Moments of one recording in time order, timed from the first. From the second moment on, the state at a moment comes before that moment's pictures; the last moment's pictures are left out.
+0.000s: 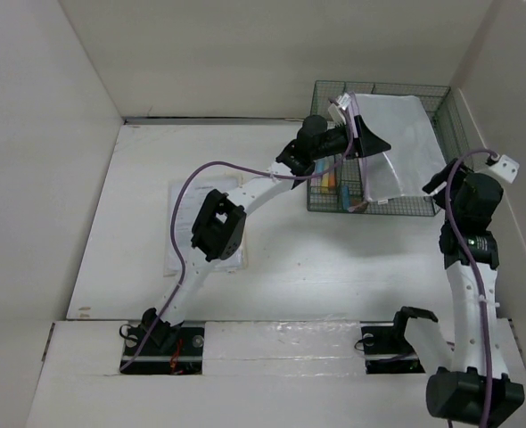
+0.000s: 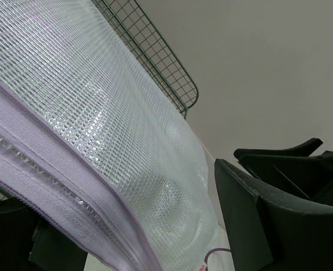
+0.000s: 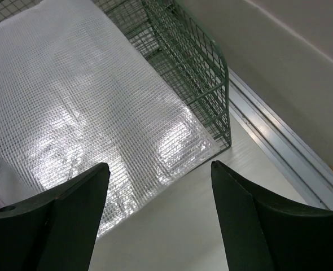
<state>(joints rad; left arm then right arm) -0.77 2.45 2.23 0.34 0.53 -0.96 -0.16 0.82 0.91 -0.34 0.27 0.35</state>
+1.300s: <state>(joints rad) -0.79 2.45 2.23 0.34 0.55 -0.94 -0.71 1.08 0.70 0.24 -0.70 0.74</state>
